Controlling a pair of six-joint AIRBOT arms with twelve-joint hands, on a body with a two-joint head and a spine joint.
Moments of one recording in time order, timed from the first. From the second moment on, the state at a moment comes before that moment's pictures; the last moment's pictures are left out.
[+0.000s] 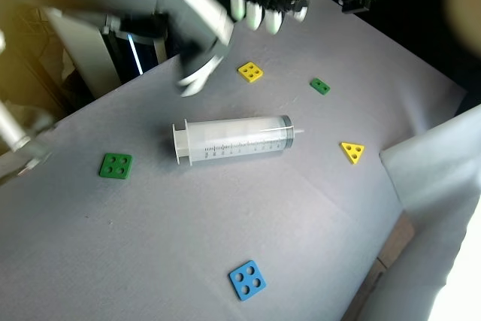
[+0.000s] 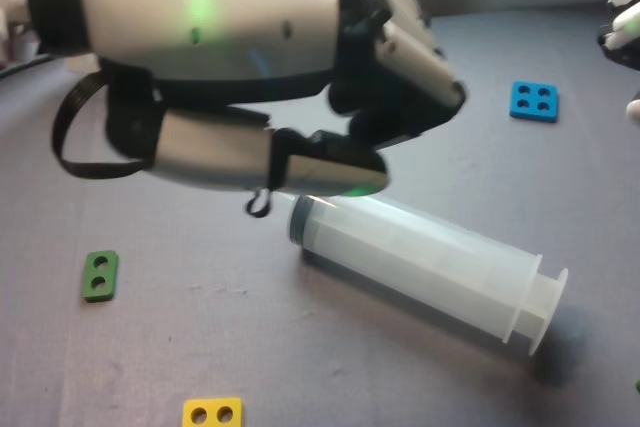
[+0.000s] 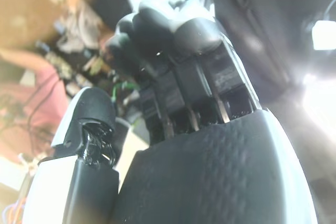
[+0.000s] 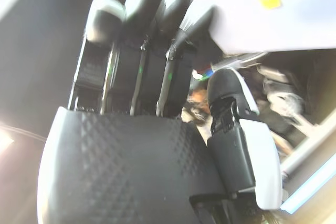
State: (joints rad) left arm 0.16 -0.86 0.97 1.39 -0.82 -0.16; right arm -0.18 -0.48 0.82 -1.35 0.61 -0.10
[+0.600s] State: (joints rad) left arm 0.13 -0.81 0.96 1.47 -0.79 -0.21; right arm -0.18 -0.49 0.82 -1.38 0.61 -0.10
